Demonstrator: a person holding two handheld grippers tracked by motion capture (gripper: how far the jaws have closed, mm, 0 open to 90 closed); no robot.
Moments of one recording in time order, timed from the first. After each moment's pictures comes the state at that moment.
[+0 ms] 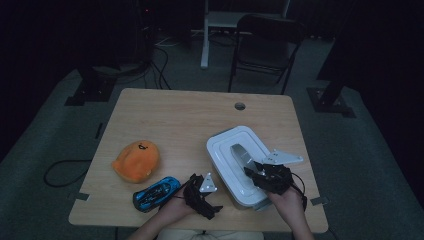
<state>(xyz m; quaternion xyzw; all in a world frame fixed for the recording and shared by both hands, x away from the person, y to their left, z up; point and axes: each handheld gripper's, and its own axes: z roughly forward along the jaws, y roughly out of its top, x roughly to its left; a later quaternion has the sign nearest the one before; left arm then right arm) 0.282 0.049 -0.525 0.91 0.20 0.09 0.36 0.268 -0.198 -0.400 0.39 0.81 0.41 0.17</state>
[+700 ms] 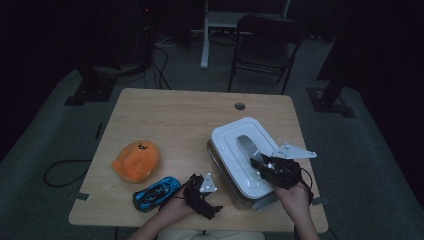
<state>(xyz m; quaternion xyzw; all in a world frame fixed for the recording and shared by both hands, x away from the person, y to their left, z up) 0.282 0.049 -0.525 0.91 0.20 0.09 0.36 0.270 -0.212 -0.372 0.40 0.78 0.44 0.20</state>
